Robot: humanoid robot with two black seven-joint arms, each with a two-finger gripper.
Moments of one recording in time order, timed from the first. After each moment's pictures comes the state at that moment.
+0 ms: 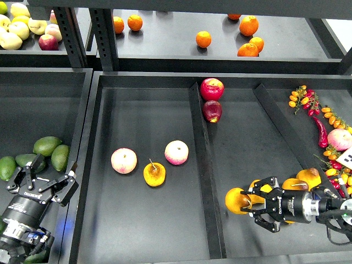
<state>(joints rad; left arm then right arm) 0.27 0.00 -1.56 -1.21 -0.42 -0.49 0.49 0.40 -0.60 0.48 0.95 0.09 0.50 -0.49</state>
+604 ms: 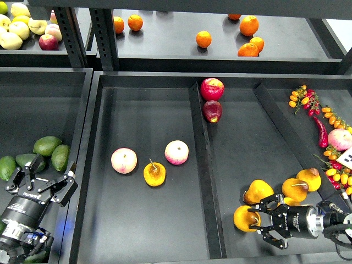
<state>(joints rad) 0.27 0.00 -1.56 -1.21 -0.42 -0.49 0.49 0.39 -0.59 0.48 0.91 0.04 0.50 -0.49</state>
